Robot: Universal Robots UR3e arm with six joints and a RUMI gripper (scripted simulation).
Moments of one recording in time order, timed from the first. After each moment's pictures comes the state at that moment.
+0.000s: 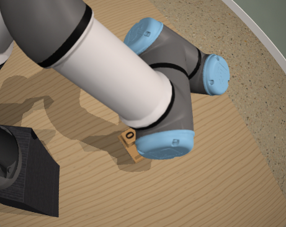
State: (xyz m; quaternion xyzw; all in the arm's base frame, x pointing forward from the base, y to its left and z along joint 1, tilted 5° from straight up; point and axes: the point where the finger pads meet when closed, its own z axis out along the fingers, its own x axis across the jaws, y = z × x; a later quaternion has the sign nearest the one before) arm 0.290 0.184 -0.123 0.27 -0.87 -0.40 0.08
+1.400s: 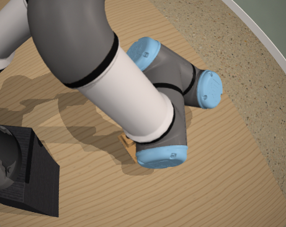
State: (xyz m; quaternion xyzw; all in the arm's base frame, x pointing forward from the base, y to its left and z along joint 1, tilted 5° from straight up) arm 0.288 0.188 -0.167 0.27 -0.87 -0.40 0.09
